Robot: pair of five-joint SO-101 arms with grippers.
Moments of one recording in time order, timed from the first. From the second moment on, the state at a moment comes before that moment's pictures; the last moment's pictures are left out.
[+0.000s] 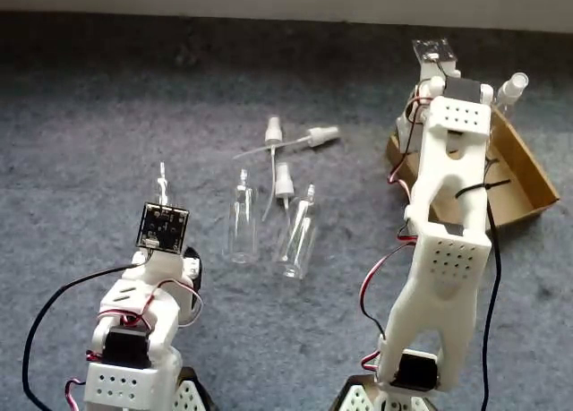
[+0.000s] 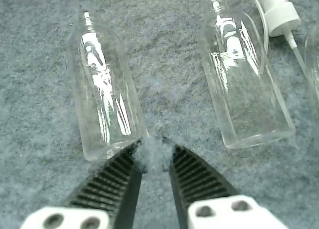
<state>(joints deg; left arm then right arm) 0.3 -104.3 95.9 61.6 1.7 6.1 45.2 -49.0 84.4 16.9</state>
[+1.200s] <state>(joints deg) 0.3 -104.3 95.9 61.6 1.7 7.0 45.6 -60.4 89.4 17.0</state>
